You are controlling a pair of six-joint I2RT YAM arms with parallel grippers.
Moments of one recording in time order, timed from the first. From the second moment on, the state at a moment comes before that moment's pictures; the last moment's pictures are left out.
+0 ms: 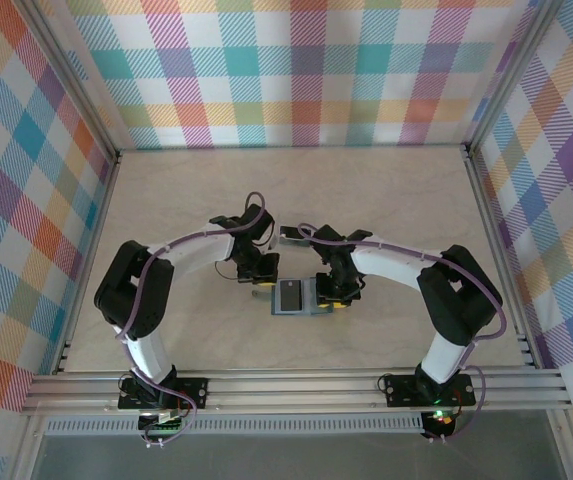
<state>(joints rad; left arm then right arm) -0.57 1.77 1.17 -0.72 0.34 -0.52 0.71 1.72 1.06 -0.85 -0.20 0.67</state>
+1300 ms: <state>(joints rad) -0.68 1.78 1.13 -0.64 0.30 -0.65 0.71 1.69 1.12 -0.66 -0.42 0.71</state>
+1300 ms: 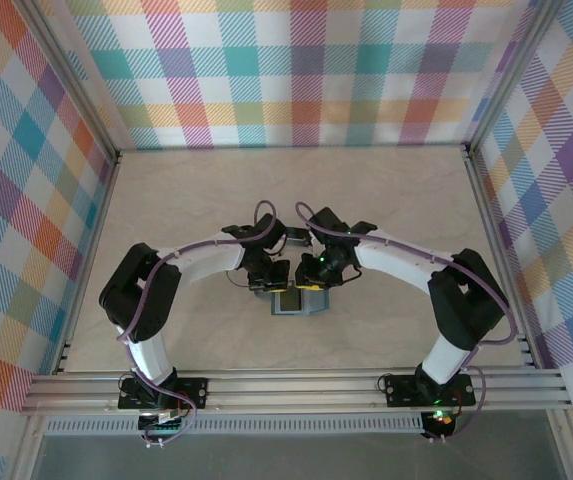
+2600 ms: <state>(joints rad) -0.68 1.79 1.08 -0.58 0.30 -0.69 0.71 1.84 1.12 -0.58 -0.40 0.73</state>
